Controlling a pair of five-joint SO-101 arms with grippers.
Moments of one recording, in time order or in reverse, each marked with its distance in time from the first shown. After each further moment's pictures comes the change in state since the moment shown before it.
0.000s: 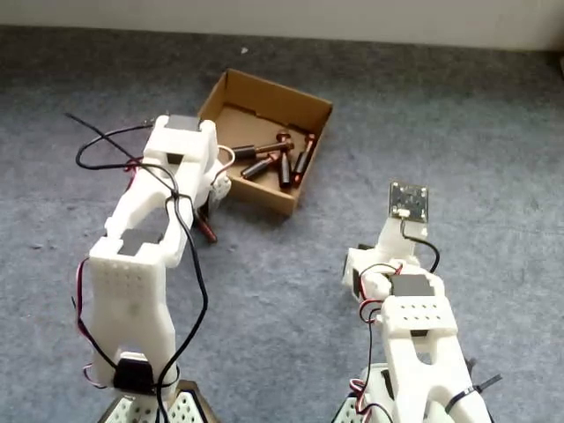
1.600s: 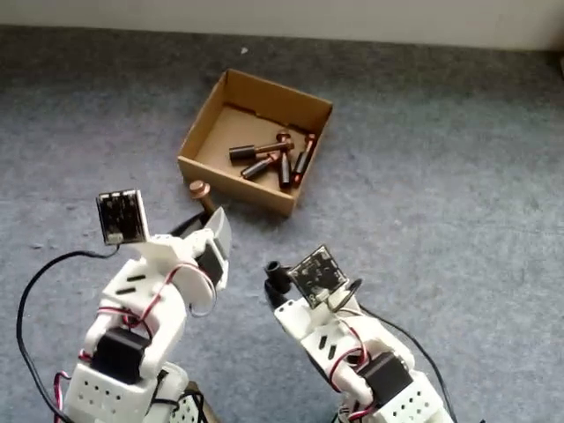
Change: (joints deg) left arm 14.1 -124.8 88.7 -37.8 -15.6; right arm -34.4 -58.5 24.5 5.8 15.1
